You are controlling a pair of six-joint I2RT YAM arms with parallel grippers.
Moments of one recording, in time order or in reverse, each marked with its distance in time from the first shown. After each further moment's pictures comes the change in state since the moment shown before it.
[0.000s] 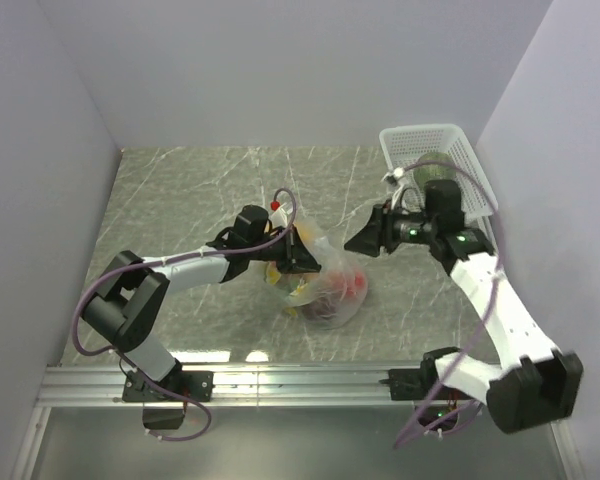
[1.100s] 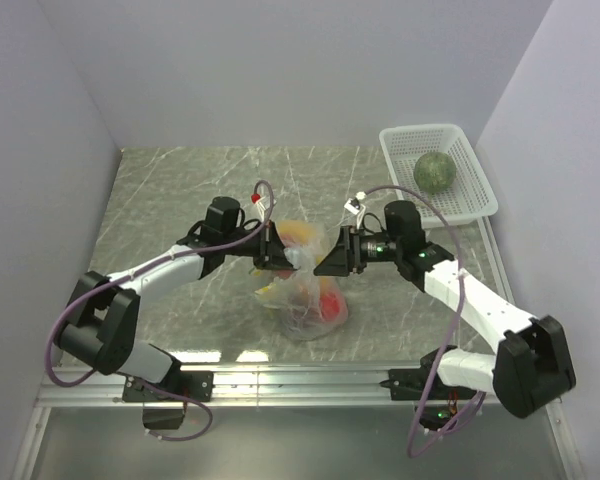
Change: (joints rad) left arm 0.151 -0.150 -0.016 -0.180 0.201 0.156; right arm 0.257 0.138 -0.286 0.441 -0.026 0.382
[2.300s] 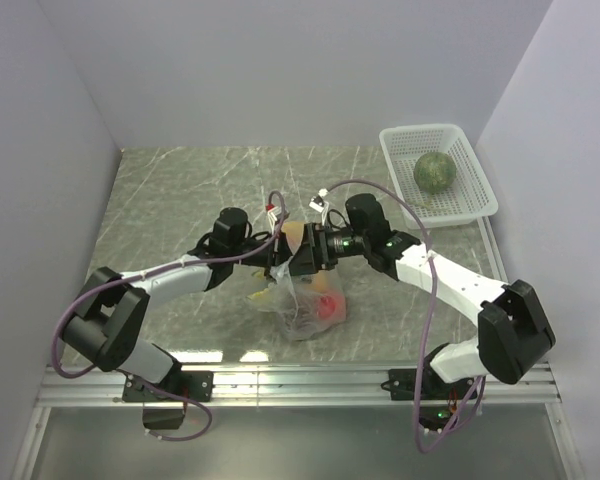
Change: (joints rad) left arm -0.087 0.015 -0.101 0.298 0.110 -0.198; right arm 0.167 0.158 0.156 -0.003 0.124 0.035
